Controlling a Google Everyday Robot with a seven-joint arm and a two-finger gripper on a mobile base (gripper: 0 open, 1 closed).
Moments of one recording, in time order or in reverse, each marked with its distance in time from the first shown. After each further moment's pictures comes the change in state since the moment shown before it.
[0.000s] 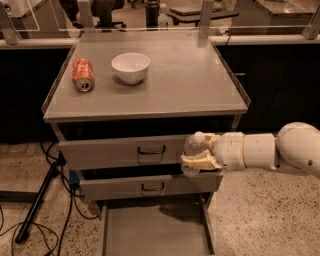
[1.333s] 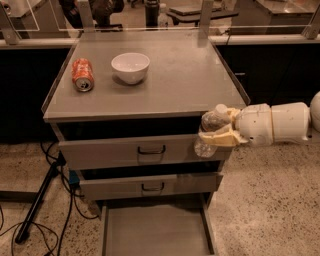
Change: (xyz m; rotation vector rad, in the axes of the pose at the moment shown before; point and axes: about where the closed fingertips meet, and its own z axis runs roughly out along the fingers) arm -0.044 -0.038 -0.060 -0.046 -0.035 0.003
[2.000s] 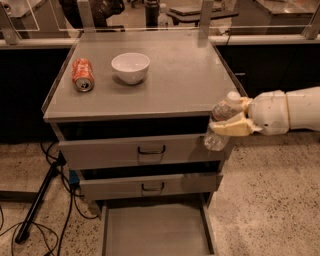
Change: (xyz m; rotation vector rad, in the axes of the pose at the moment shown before) arm -0.016 -0.015 -0.029 -0.010 0.026 0.029
